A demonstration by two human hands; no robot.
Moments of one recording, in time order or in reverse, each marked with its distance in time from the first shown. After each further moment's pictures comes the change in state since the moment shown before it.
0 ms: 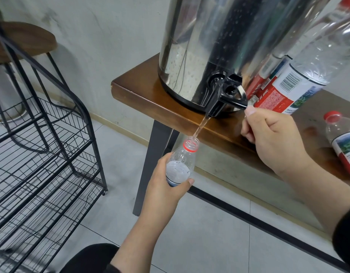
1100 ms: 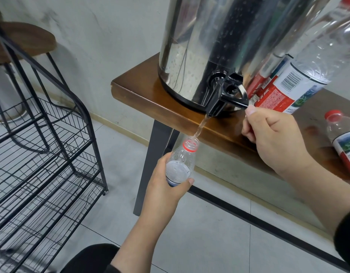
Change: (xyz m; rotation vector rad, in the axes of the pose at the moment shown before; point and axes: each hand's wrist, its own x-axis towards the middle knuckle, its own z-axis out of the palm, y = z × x) left_hand 0.000 -0.002 0.000 0.038 0.015 0.009; right_hand 0.001 0.002 0.001 0.001 0.007 0.001
